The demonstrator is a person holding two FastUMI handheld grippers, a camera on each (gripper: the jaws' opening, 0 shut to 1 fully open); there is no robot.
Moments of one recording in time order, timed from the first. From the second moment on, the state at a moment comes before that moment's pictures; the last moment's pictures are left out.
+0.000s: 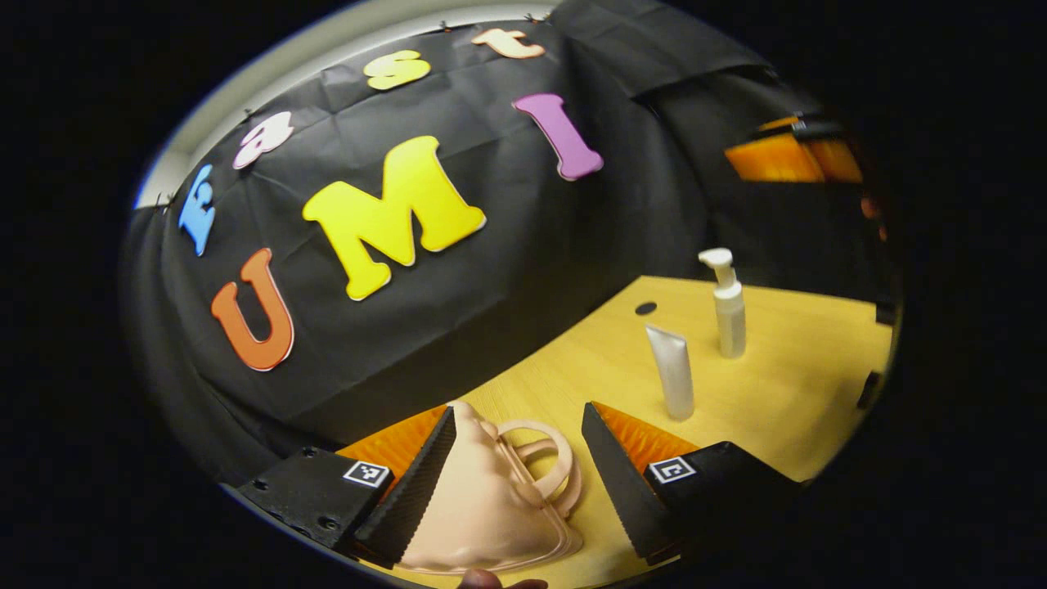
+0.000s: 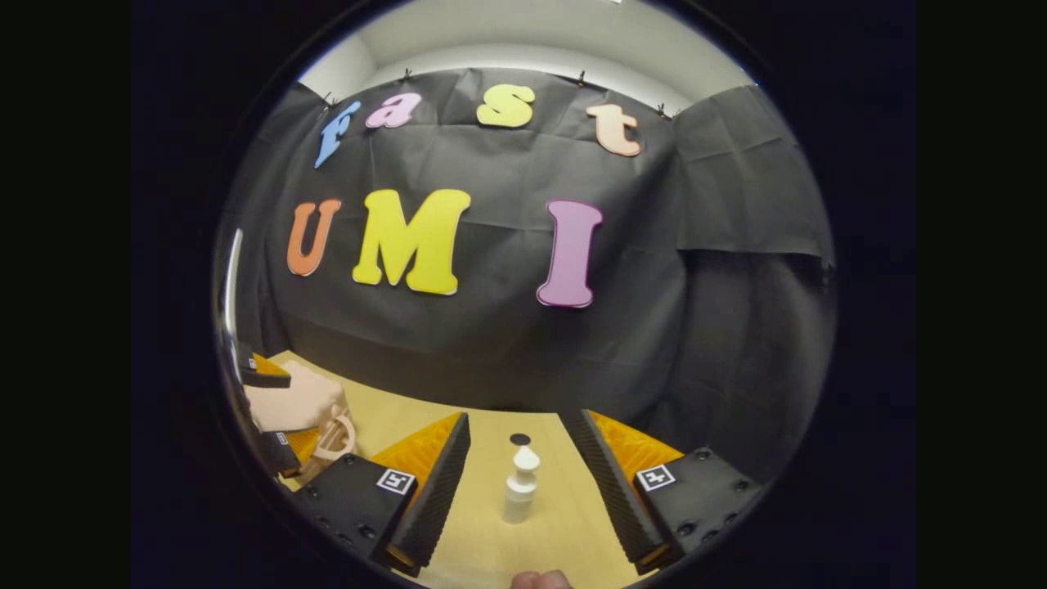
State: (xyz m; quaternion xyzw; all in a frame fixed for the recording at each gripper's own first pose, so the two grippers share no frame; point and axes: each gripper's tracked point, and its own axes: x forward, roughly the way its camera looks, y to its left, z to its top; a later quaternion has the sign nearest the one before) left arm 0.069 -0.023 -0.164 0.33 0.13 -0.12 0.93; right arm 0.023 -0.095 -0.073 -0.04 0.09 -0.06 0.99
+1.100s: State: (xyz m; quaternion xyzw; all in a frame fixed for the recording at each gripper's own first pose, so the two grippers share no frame) left arm 0.105 0.013 -0.261 0.49 0.31 -0.09 0.81; right arm 0.009 -0.143 -0.106 -0.01 0.12 -0.10 0.99
